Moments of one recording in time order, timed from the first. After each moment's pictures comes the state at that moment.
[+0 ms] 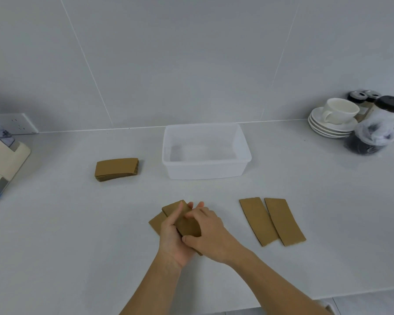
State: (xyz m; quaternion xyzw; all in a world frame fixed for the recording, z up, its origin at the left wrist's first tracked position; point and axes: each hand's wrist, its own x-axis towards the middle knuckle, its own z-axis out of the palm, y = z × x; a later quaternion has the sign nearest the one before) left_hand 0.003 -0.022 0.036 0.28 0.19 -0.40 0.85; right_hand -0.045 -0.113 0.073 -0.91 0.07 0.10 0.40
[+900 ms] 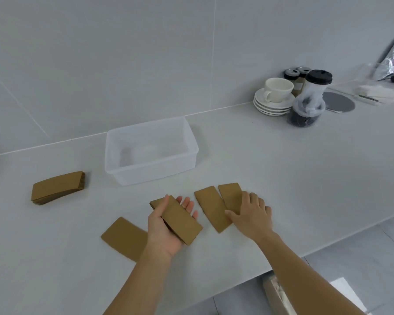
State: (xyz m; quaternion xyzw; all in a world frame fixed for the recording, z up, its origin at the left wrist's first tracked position) left_hand -0.014 -0.096 0.042 0.32 0.22 -0.43 0.82; right_hand -0.113 -0.263 0.021 -0.90 0.40 0.06 0.17
